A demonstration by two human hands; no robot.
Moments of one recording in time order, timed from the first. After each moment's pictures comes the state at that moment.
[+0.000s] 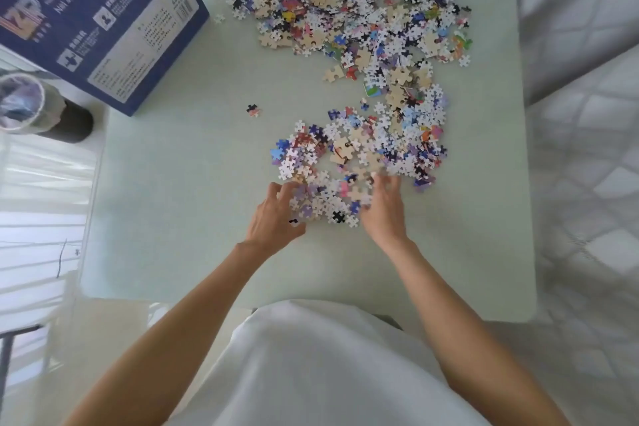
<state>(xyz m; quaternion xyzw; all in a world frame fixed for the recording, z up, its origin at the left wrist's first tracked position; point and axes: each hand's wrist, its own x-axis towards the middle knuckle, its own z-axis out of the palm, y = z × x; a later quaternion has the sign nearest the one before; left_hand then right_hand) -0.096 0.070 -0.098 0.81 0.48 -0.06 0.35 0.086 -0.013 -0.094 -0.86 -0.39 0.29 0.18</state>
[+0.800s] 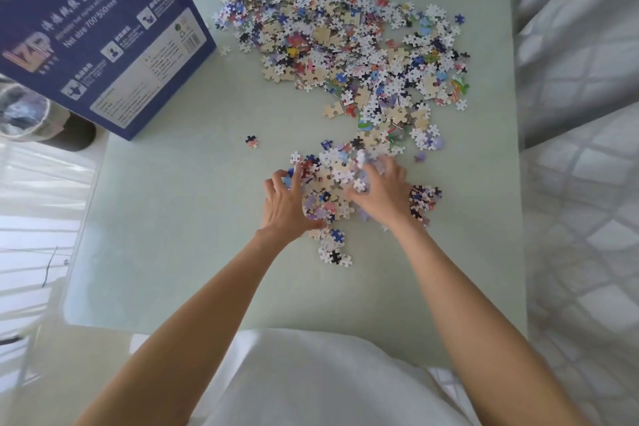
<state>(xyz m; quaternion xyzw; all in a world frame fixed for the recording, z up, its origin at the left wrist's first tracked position) -0.026 0.119 -0.095 0.79 0.54 -0.10 0.29 0.153 0.066 -0.097 -0.83 -0.49 0.26 0.03</state>
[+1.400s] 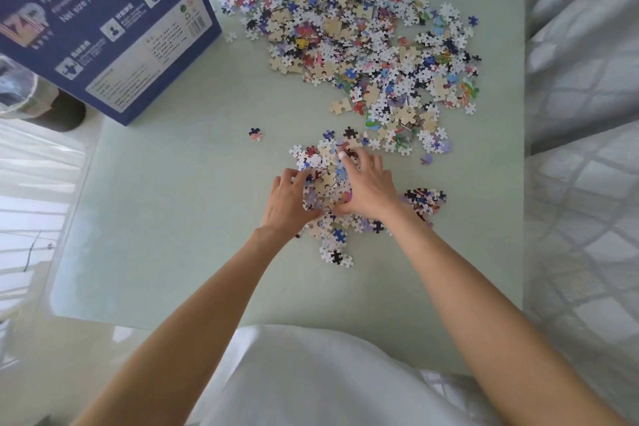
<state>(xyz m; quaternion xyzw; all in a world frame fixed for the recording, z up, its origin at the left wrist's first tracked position) -0.031 0.121 -0.096 0.78 0.52 -0.03 0.34 0.136 0.092 -0.087 -0.73 -0.62 0.27 -0.09</state>
